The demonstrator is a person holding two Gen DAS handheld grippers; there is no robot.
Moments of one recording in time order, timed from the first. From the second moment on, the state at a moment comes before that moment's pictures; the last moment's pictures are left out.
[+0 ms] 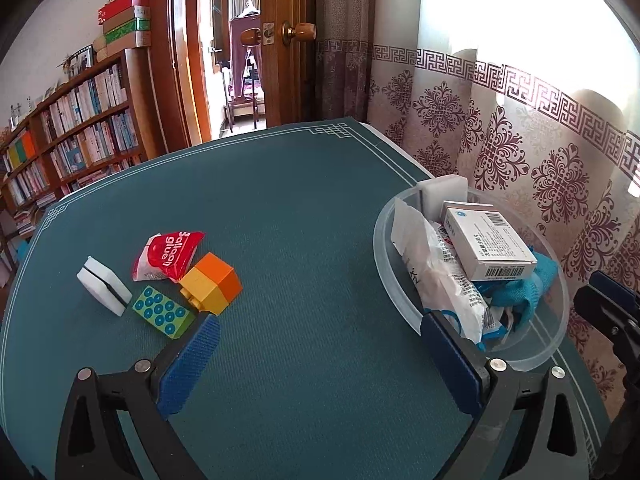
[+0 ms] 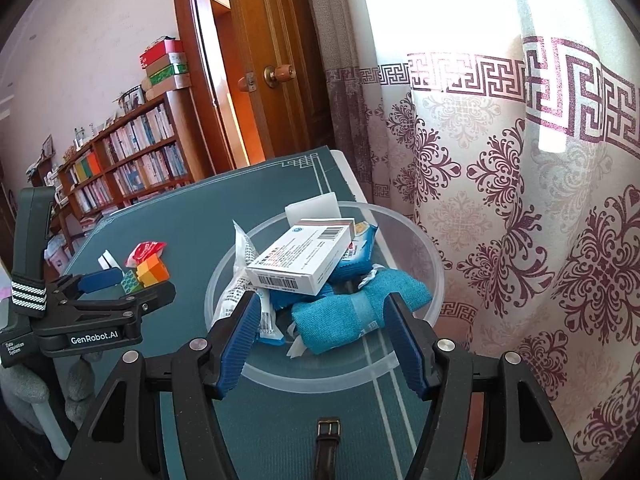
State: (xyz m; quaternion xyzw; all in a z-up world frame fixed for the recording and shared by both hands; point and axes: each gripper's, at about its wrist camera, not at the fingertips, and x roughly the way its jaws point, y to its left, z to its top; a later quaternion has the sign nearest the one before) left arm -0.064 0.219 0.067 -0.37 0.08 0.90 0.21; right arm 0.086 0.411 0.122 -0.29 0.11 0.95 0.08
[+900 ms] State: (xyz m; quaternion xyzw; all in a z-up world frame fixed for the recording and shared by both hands) left arm -0.123 0.107 0.025 -0.41 0.05 0.91 0.10; right arm 0.068 0.305 0.094 -0.35 0.09 0.93 -0.03
